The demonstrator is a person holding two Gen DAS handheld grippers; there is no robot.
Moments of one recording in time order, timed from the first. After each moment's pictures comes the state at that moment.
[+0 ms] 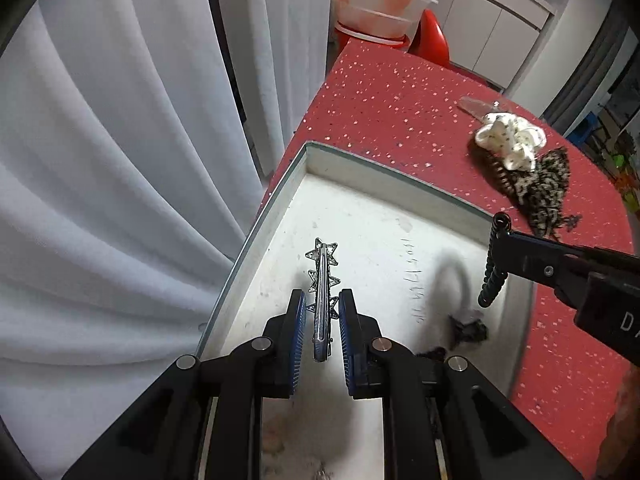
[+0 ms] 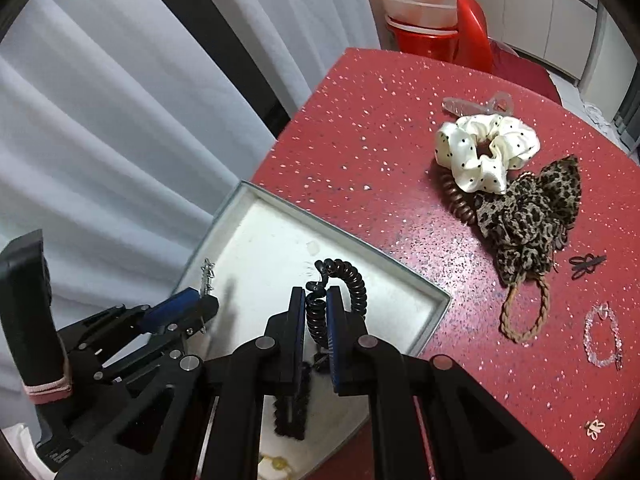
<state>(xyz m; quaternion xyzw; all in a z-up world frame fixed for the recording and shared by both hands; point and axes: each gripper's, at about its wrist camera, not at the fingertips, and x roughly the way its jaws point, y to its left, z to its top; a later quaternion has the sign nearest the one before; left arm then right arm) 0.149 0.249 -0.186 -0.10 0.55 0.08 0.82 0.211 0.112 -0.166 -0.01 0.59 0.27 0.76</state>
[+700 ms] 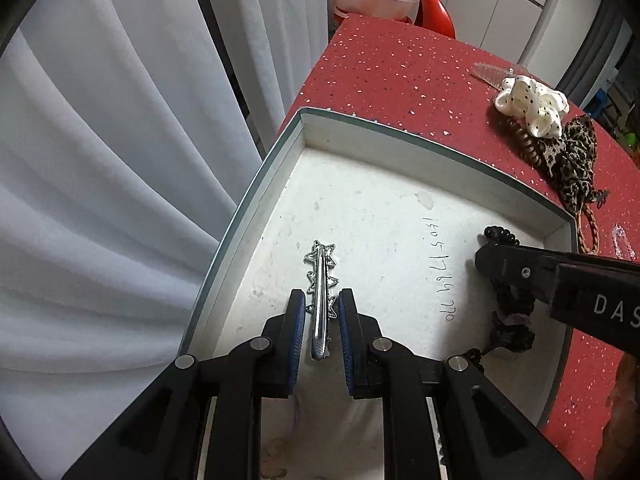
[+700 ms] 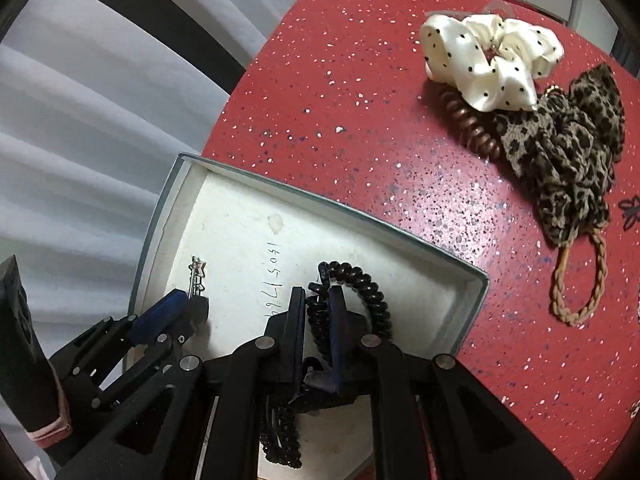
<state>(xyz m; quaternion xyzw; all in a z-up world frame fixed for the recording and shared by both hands) 0.157 0.244 -0.214 -0.06 0.57 0.09 0.81 0.232 0.116 -0.233 0.04 0.64 0.24 0.72</state>
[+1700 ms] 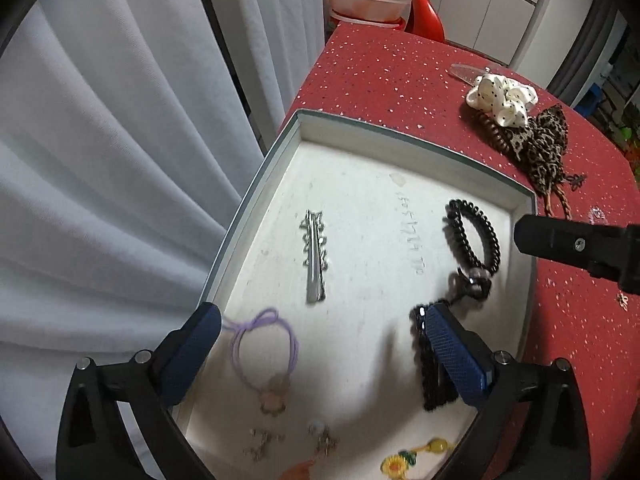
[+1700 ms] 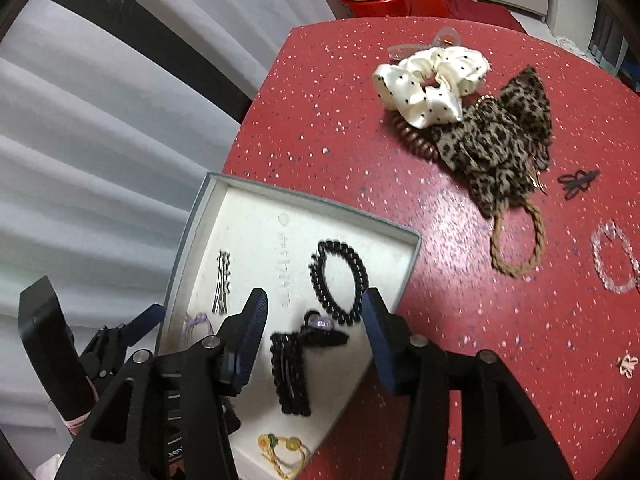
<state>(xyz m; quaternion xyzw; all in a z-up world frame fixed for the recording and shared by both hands) 0.137 0.235 -0.183 -0.06 0.58 0.09 0.81 0.209 0.063 -0.160 0.07 0.63 0.23 0.74</state>
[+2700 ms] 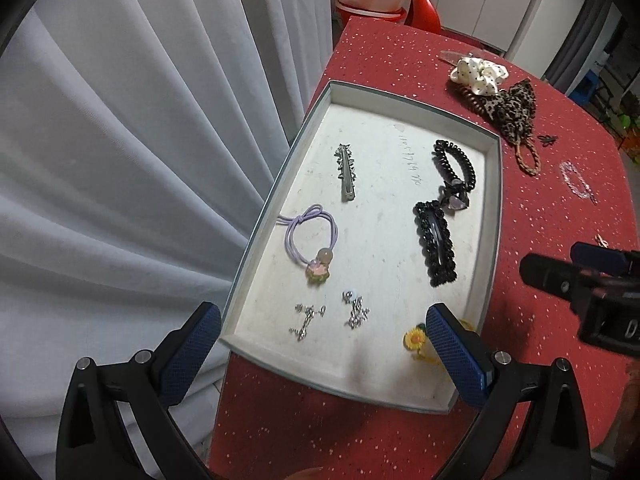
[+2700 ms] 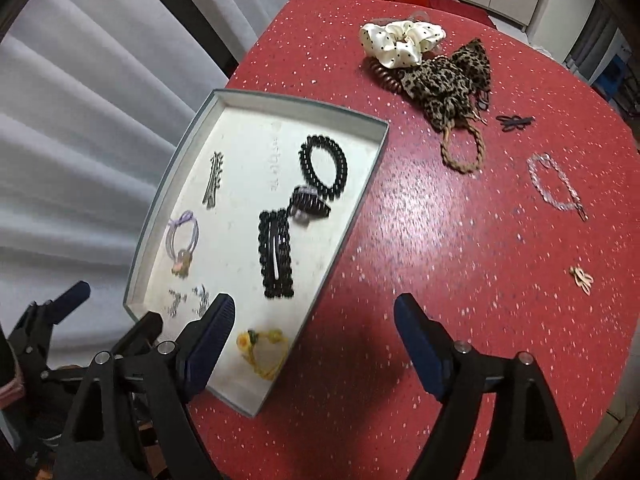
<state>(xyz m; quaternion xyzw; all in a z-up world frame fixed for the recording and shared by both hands) 0.044 0.252 -0.125 -0.05 0.60 0.09 0.80 0.115 0.066 -0.135 -0.02 0.65 0.17 0.74</state>
